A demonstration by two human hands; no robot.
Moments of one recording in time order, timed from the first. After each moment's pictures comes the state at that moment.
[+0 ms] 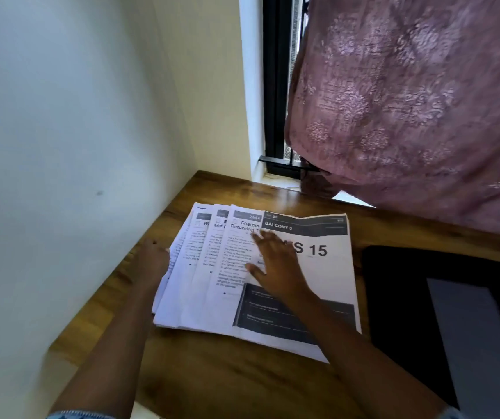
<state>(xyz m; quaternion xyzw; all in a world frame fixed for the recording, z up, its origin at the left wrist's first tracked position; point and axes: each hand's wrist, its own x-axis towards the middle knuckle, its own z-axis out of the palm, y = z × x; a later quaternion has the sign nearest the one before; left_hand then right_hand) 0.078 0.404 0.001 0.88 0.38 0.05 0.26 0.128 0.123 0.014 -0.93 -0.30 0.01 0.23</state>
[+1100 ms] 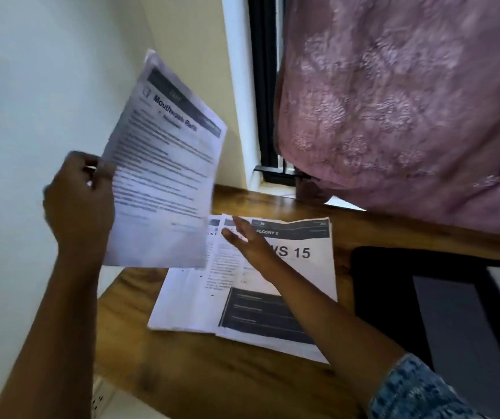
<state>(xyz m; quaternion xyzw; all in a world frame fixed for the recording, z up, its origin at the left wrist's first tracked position) 0.027 0.343 0.218 0.84 0.25 0.45 0.18 0.138 0.150 0.066 -0.74 -0.20 0.23 0.61</state>
